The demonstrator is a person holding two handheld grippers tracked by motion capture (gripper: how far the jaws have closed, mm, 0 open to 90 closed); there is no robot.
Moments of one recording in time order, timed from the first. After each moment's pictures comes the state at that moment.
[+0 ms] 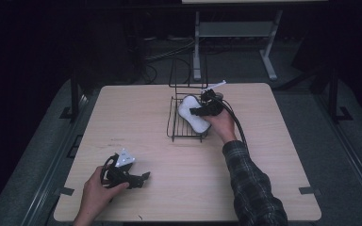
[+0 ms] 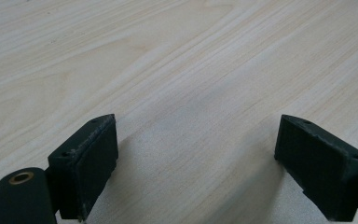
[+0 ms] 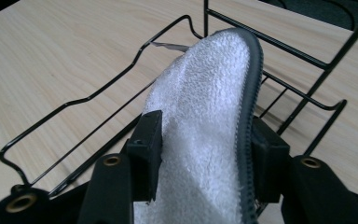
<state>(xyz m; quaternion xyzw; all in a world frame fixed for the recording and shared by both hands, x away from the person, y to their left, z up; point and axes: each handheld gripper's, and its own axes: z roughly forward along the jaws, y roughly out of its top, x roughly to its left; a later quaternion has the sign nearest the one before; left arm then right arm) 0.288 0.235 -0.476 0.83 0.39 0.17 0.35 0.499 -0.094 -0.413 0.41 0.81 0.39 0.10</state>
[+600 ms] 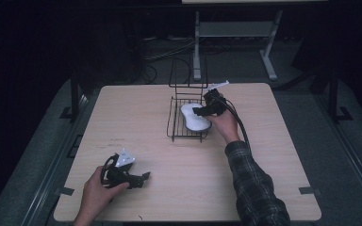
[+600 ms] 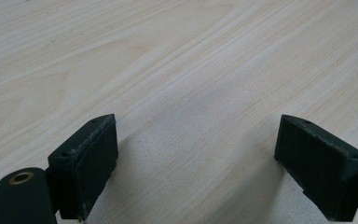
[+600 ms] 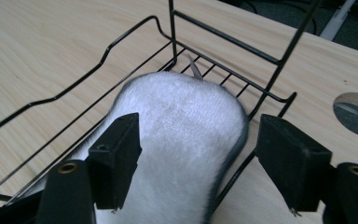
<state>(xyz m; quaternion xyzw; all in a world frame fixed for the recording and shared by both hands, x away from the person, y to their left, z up) 0.288 0.235 -0.475 0.84 0.39 0.17 0.35 0.496 -0.104 -0.410 0.44 0.80 0.38 0.15</state>
